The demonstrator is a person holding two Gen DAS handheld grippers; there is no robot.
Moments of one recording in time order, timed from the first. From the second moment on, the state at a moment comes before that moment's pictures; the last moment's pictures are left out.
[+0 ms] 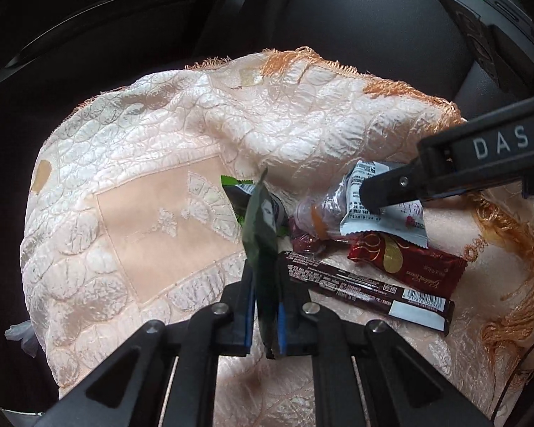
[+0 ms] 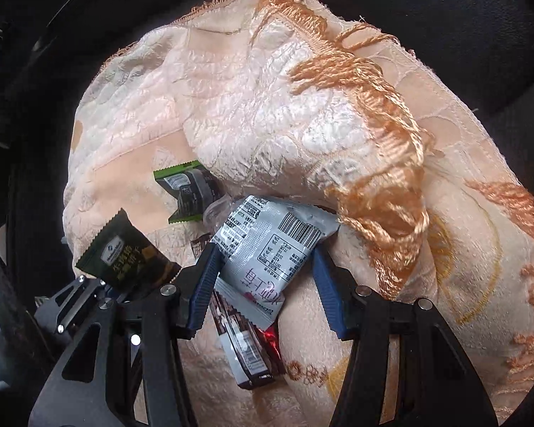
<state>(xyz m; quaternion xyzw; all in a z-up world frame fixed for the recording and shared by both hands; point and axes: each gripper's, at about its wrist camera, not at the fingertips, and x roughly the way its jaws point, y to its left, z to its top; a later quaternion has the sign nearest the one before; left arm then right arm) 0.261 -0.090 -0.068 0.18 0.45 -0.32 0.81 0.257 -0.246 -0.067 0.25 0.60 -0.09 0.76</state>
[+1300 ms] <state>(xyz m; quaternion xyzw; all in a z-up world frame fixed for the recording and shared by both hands) 0.167 0.022 -0.011 0.10 0.45 -0.26 0.85 0.156 -0.145 -0.022 0.16 0.54 0.07 0.82</state>
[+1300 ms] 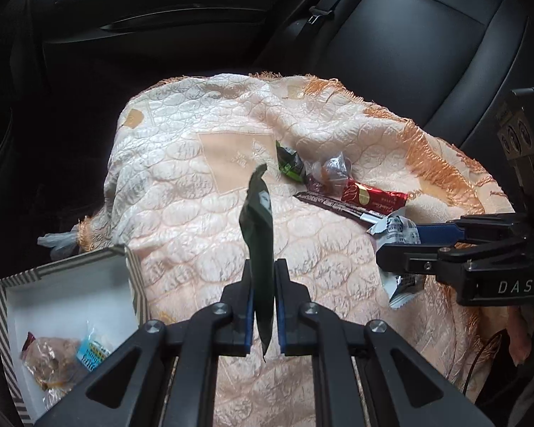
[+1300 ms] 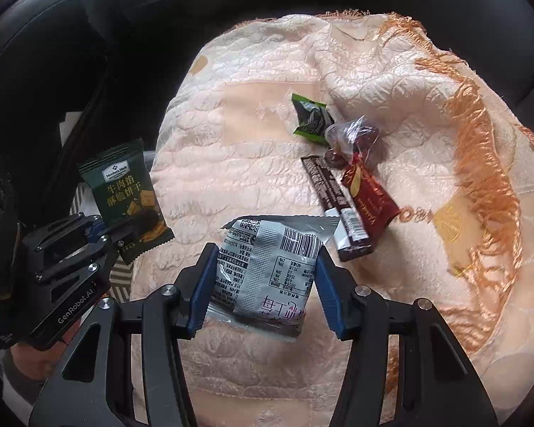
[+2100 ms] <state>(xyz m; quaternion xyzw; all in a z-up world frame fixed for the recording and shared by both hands) 0.108 0.100 0.001 0.12 0.43 -0.18 0.88 0.126 -0.033 -0.028 0.09 0.55 0.13 0.82</state>
